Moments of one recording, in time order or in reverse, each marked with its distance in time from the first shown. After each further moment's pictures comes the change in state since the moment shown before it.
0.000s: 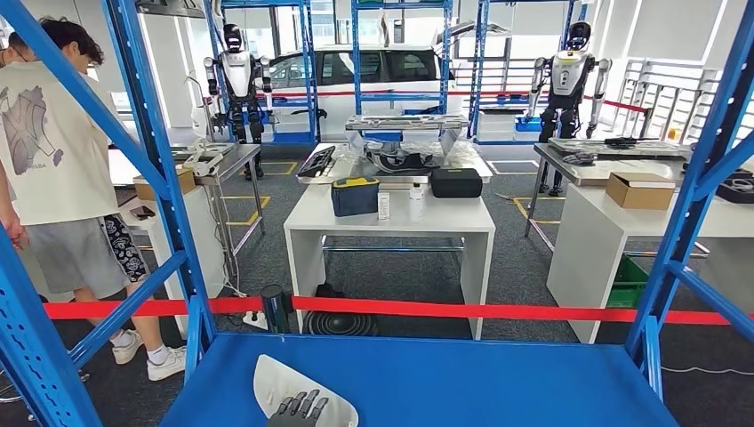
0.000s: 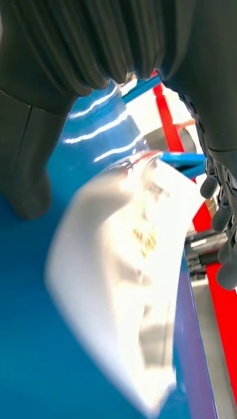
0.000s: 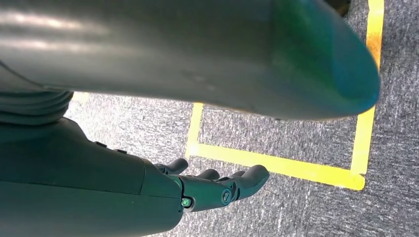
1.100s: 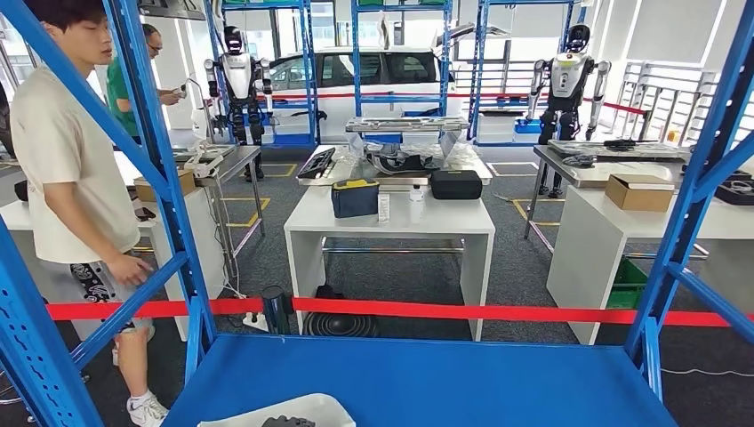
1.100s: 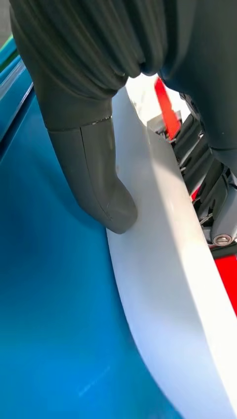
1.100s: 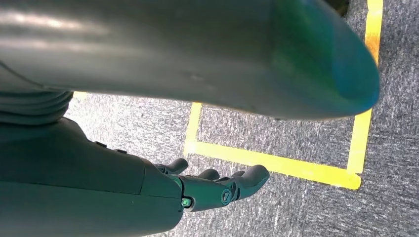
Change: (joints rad) left arm 0.014 0.034 0.019 0.001 0.038 -0.025 -0.120; right arm -0.001 0.000 0.004 0.000 0.010 0.000 -0.004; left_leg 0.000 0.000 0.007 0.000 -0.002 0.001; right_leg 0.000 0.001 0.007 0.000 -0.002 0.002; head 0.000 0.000
